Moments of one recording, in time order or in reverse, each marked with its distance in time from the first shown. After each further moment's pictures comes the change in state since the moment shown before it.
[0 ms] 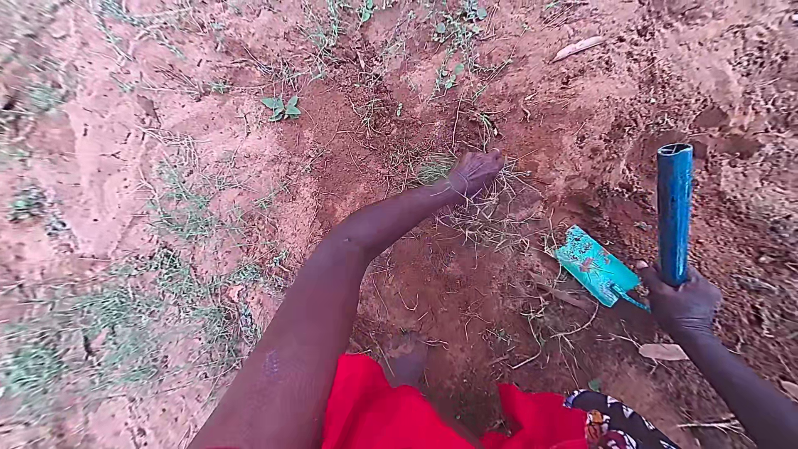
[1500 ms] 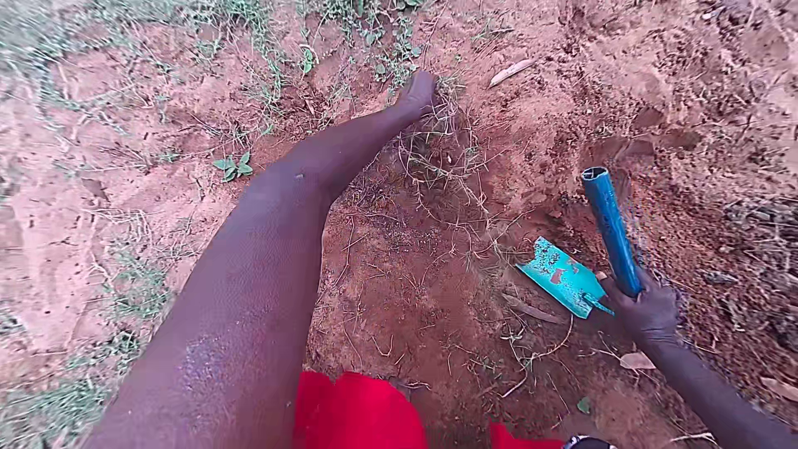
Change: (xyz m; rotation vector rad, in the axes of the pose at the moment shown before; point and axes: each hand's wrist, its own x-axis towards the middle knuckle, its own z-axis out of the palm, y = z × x) left_hand 0.172 -0.134 -0.014 -0.238 -0.323 -0.465; right_hand 0.005 0.000 0.000 0.018 0.030 -0.049
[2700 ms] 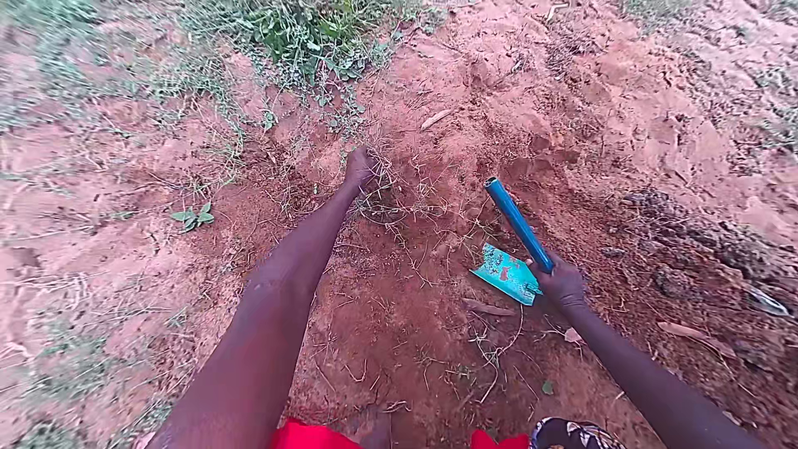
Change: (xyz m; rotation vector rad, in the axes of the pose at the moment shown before) left_hand -0.049 -0.012 0.049 -0.470 0.266 -0.115; right_hand 0.002 -0.018 -0.009 -0.082 -0.075 0.133
